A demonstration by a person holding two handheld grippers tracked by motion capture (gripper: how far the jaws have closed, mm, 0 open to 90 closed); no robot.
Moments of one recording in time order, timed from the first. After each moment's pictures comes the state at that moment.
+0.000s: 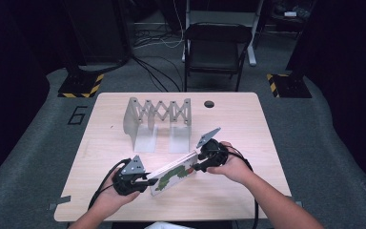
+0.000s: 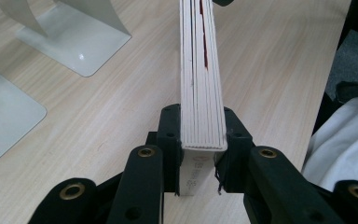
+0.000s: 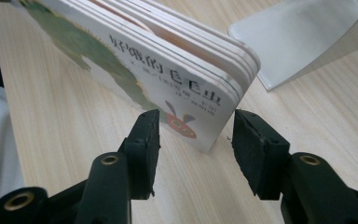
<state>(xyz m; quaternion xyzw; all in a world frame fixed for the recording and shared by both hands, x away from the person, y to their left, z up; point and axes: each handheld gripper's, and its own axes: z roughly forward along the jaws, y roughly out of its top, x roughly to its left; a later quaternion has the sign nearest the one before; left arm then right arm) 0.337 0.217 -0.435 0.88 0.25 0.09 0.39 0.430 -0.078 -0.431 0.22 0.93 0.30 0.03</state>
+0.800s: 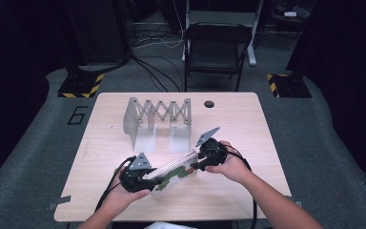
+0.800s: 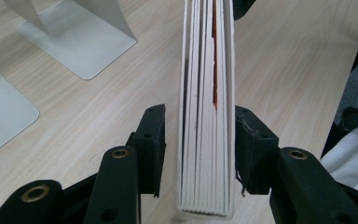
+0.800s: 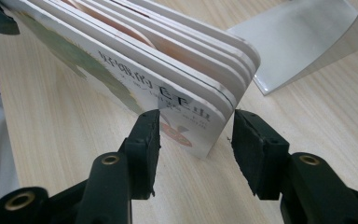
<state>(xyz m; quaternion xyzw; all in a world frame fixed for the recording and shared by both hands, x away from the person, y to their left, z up) 0.345 0.197 -0.439 0.87 0.30 0.09 0.39 0.432 -0.076 -0.430 0.22 0.93 0.30 0.03</state>
